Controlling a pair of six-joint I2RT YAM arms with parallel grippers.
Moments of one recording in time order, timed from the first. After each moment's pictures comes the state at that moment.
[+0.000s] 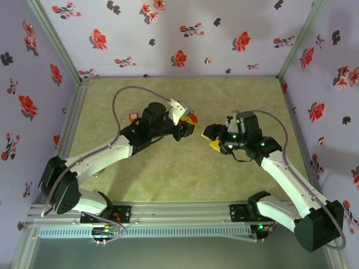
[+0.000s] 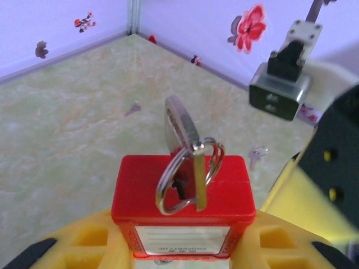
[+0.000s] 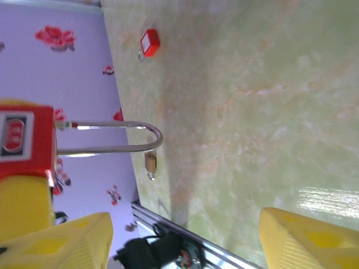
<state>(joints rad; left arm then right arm) -0.82 1.41 1.07 -0.01 0.29 -0.13 0.44 1.01 0.83 -0.50 -0.57 1.02</state>
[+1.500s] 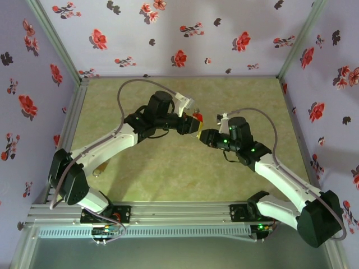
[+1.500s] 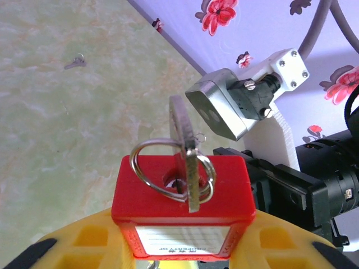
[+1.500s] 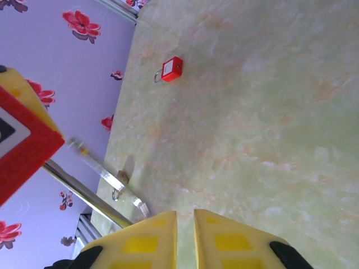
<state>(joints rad) -0.80 1.53 1.30 -0.25 0.49 -0.36 0.53 1.04 0.68 -0.14 -0.42 0.78</state>
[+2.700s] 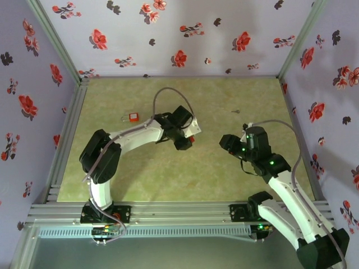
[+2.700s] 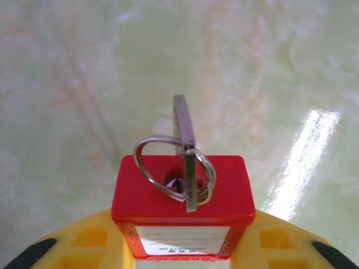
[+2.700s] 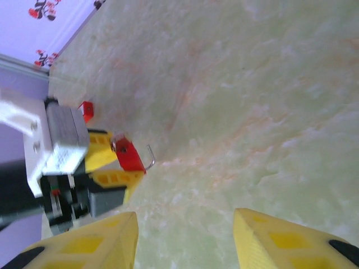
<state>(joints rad) -0.87 1.87 1.39 -0.63 0.10 0.33 0.36 0.75 0.65 -0.57 -0.21 0.82</state>
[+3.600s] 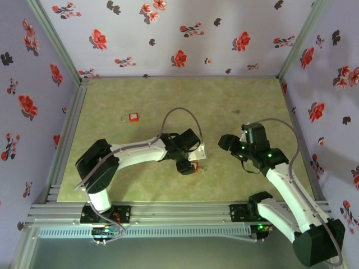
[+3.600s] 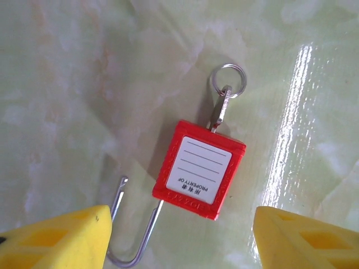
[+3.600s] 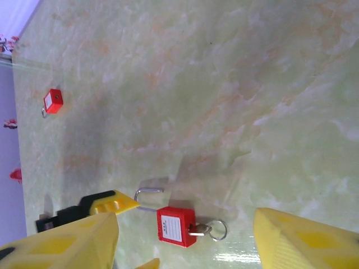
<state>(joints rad) -1.05 1.76 1.21 -0.60 0.06 0.36 0.31 0.87 0.70 -0.64 -0.28 0.78</state>
